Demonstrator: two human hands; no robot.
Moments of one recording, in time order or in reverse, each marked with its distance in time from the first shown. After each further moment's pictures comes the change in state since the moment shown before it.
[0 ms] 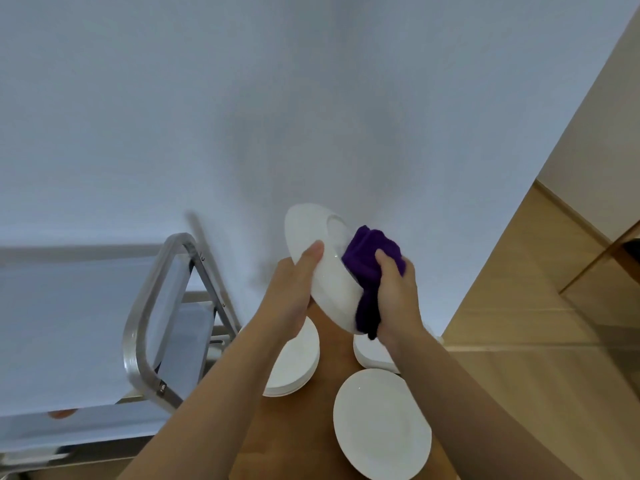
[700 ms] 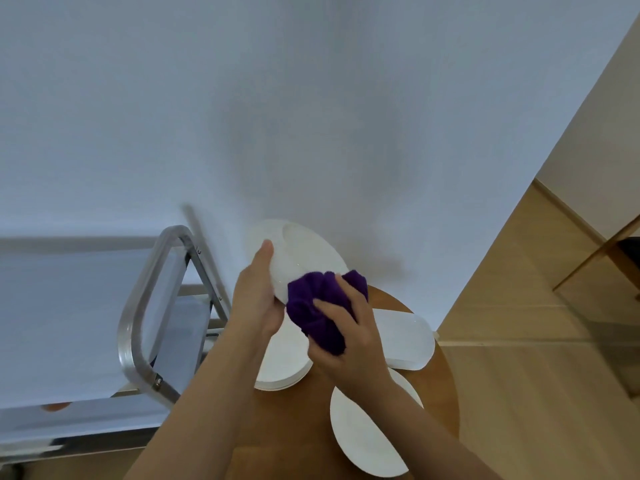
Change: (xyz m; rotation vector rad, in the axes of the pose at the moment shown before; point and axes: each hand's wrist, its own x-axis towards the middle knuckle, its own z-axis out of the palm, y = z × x) left_hand 0.008 -0.012 -0.030 -0.433 0.305 -0.209; right_hand -0.036 0.068 -0.008 -0.763 -0.235 -1.038
